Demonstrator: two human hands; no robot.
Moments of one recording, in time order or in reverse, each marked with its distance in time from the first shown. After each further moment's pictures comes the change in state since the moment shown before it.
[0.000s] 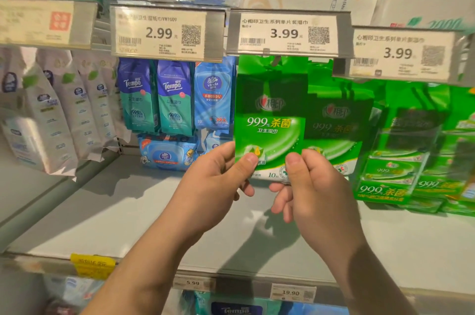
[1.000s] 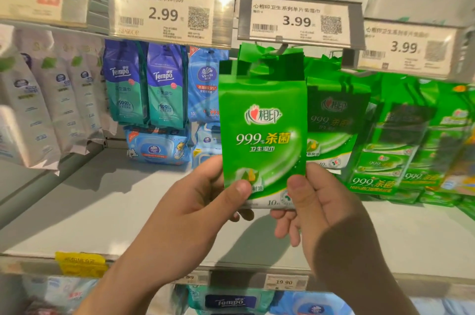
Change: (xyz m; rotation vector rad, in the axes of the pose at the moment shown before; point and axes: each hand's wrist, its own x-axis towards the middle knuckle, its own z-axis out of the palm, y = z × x) left_hand -0.046 -0.001 -0.011 -0.094 -0.088 0.126; right_hand -0.037 -0.004 -0.005 0.080 -0.083 0.030
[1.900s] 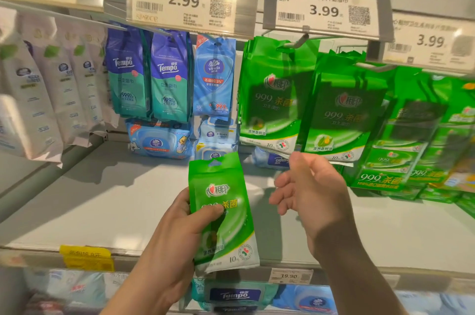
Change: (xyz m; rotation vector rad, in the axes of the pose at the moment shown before) left_hand -0.021 -0.043 -0.008 -0.427 0.395 -0.567; right_hand 0.036 0.018 0.025 0.260 0.229 0.289
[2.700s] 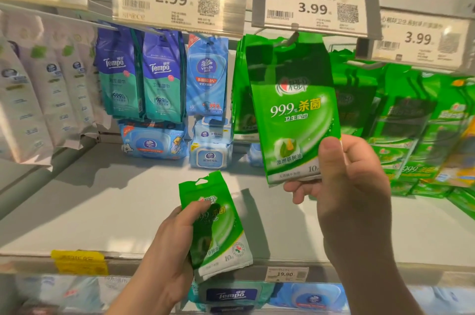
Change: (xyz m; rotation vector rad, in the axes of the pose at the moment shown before) left_hand 0.013 -0.017 -0.001 -0.089 0.122 -0.175; right_hand -0.025 -0.029 -0.015 -0.030 0.062 -0.385
